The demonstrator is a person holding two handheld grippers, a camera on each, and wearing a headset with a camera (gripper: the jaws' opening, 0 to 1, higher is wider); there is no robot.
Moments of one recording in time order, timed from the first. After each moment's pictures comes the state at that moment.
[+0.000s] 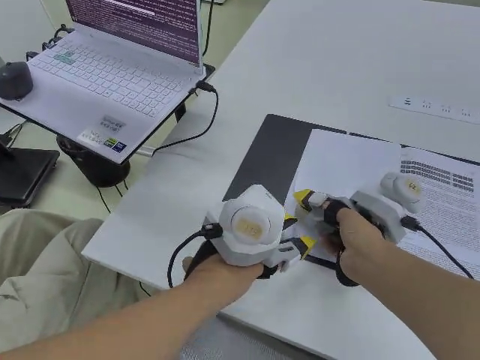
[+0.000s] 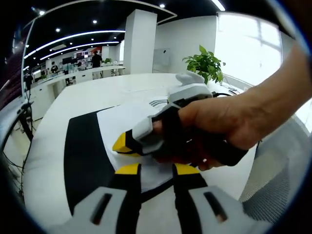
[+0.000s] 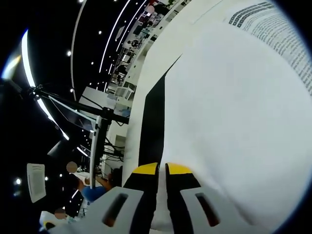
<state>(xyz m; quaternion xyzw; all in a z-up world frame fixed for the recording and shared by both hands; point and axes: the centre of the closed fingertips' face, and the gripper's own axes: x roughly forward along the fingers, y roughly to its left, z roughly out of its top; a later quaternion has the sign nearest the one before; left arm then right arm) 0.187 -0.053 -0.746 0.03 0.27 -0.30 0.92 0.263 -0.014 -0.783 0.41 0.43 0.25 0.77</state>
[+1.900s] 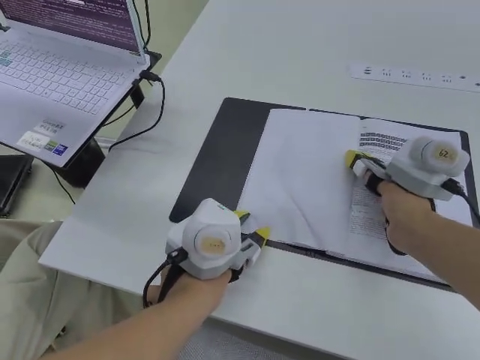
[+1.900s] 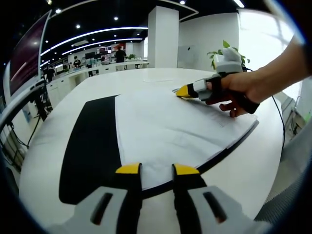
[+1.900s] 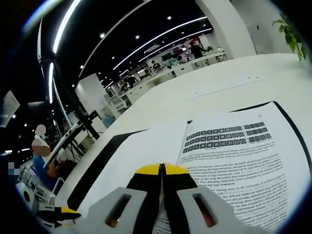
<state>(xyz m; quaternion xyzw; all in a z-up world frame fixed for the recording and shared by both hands) 0.198 -0.035 -0.790 0.03 0.28 -0.19 0.94 0.362 -0.163 -0.763 0.18 0.26 0.23 0.92</state>
